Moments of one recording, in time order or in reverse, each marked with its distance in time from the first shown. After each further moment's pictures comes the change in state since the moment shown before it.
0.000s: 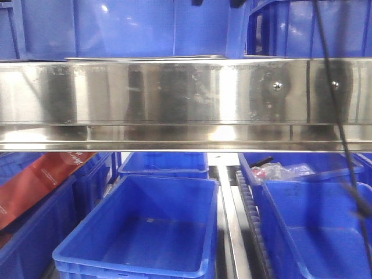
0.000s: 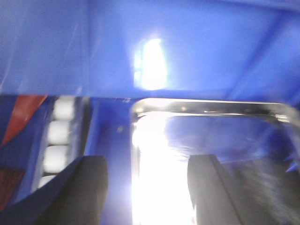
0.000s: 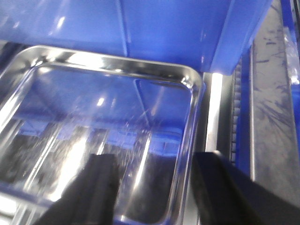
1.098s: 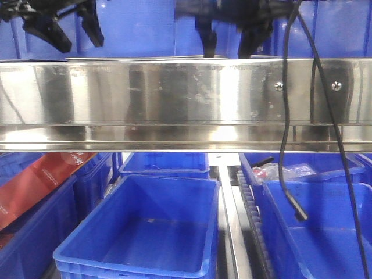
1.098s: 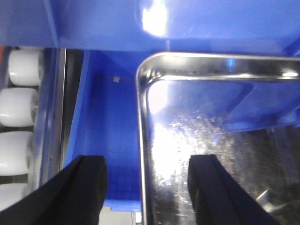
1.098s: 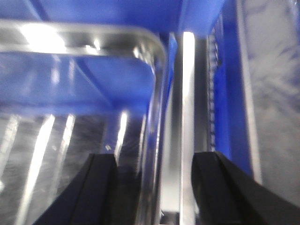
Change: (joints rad) left arm 0.026 0.264 -0.111 -0.150 0.062 0.134; right arm -0.067 0.230 -0.116 0.041 0.106 0.007
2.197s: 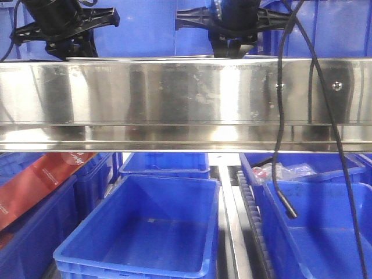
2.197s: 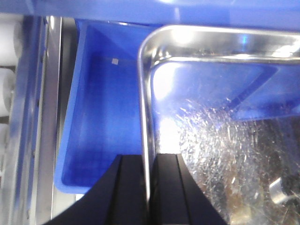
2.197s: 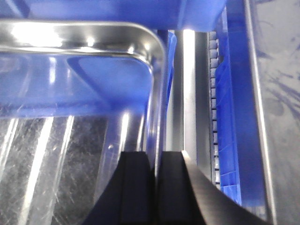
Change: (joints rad) left arm 0.000 0.069 -0.027 -0.007 0.021 0.000; right arm -0.015 0.015 -0.006 0.010 -0.024 0.010
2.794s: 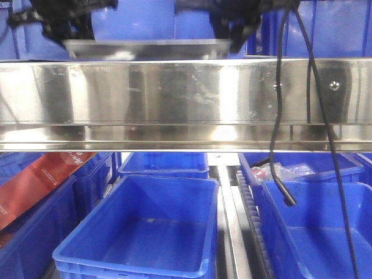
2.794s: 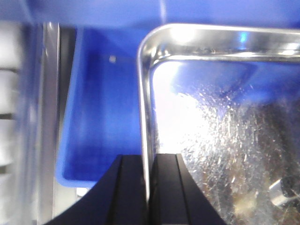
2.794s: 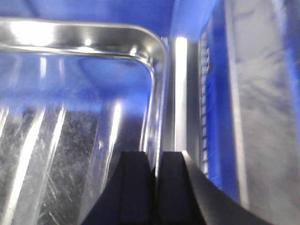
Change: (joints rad) left arm -0.023 -0.050 -0.051 0.015 0.087 -0.002; right arm 0.042 -0.073 0.000 -0.073 0.051 0.009
